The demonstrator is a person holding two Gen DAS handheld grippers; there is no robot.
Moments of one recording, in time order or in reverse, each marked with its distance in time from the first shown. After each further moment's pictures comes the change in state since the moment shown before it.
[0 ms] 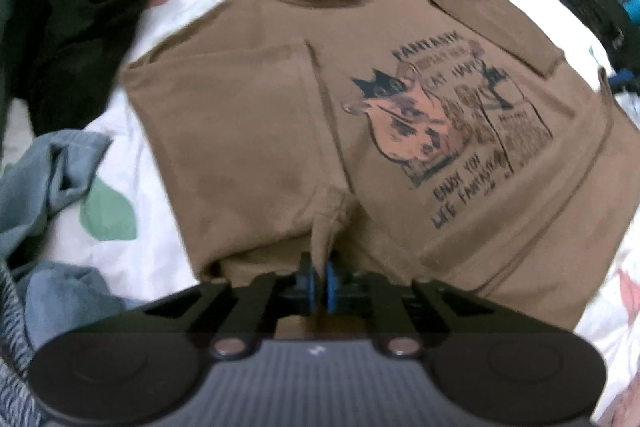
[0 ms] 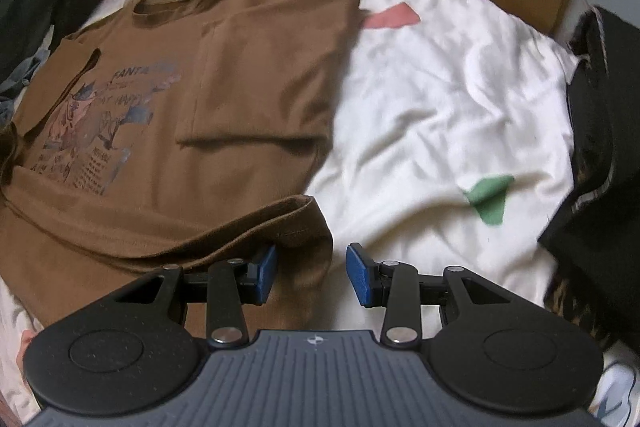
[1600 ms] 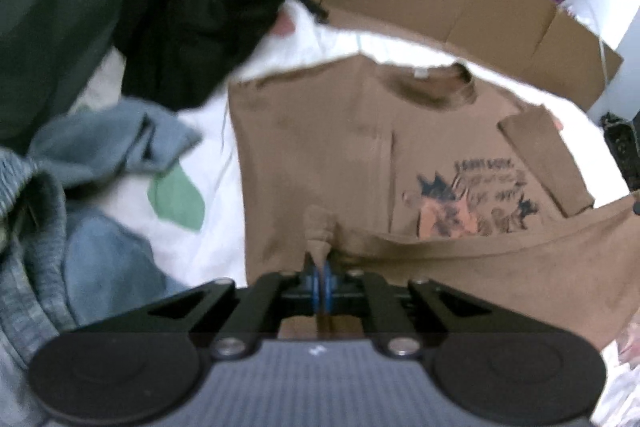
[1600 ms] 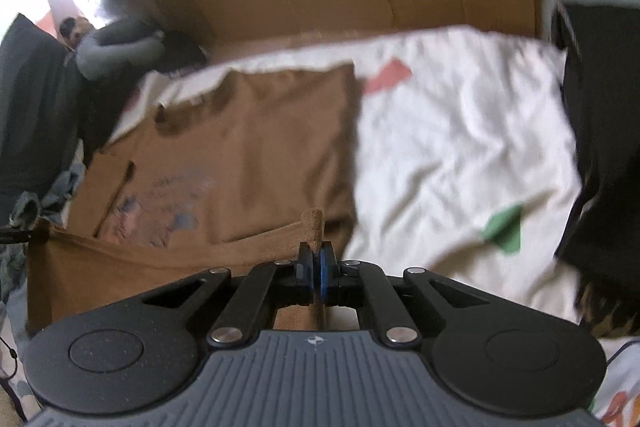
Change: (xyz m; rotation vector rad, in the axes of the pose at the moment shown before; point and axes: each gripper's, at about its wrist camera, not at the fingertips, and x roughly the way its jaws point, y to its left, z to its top) left arm -0.048 0.031 0.003 -0.348 -0.183 0.045; right arm -0.035 -0.020 0.018 0.235 -0.199 0.158
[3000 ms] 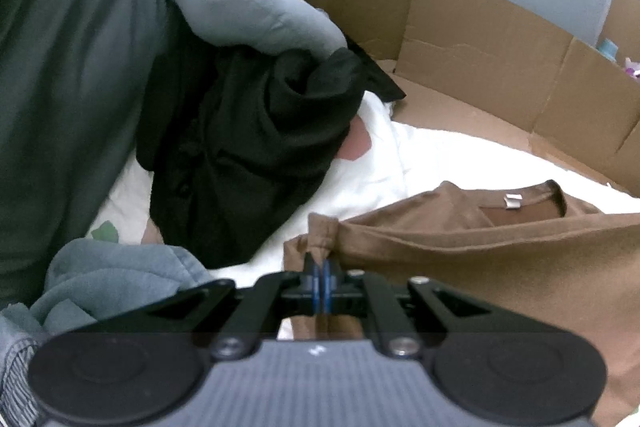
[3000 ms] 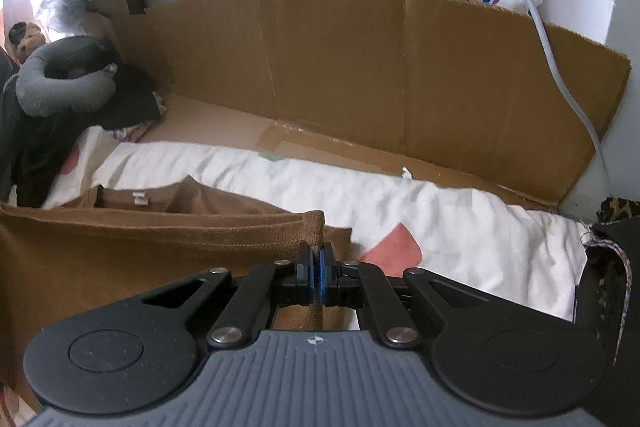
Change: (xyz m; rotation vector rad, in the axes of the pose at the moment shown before) left arm 0.066 0.023 0.138 -0.092 -0.071 0.171; right arm 0.083 0.047 0.165 -0.124 -0.058 -0.190
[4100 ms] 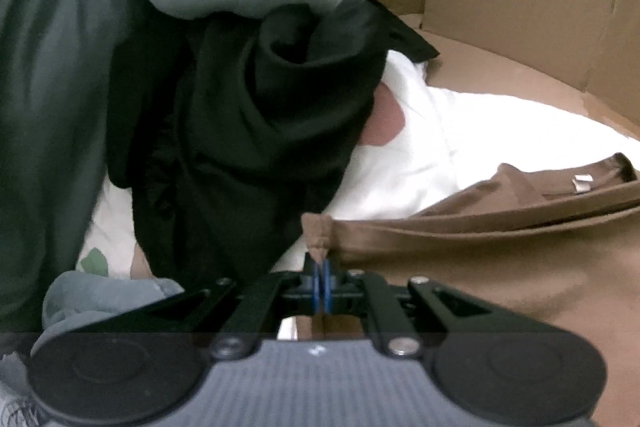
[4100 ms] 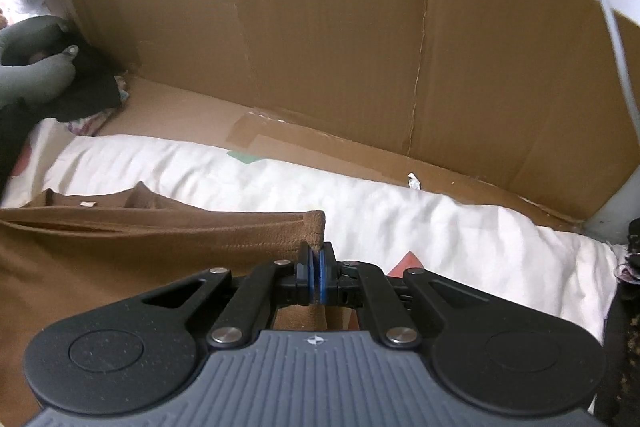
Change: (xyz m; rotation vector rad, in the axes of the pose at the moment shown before) left arm 0.084 -0.011 0.027 0.085 0.100 0.127; right arm 0.089 -0.001 0.024 -0.005 0.065 -0.065
